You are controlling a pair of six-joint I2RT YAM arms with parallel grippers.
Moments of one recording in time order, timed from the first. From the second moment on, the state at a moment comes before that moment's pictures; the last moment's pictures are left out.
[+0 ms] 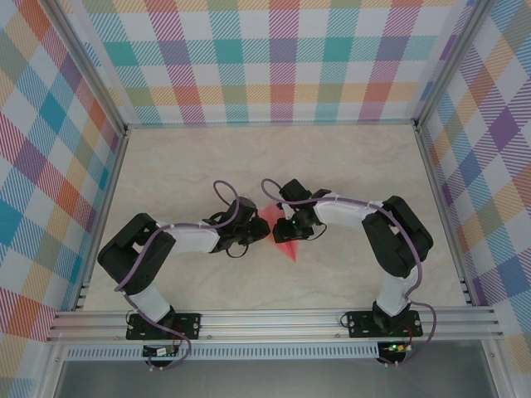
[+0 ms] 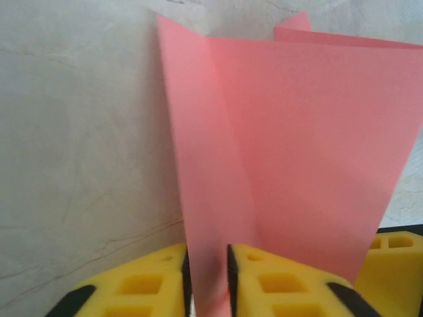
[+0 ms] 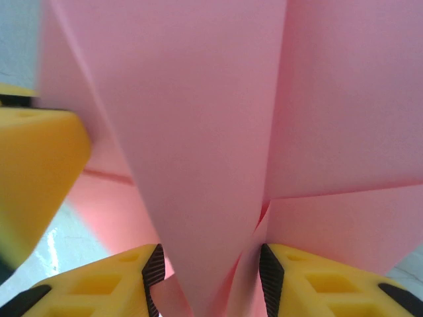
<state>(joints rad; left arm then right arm) -0.70 1.66 0.73 0.10 0.11 -0.99 0.70 1.82 1.09 -0.57 -0.27 0.42</state>
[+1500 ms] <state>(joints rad) -0.65 1.41 0.82 -0.51 -0.26 -1.01 0.67 2.04 1.51 -0.73 0.07 0.48</state>
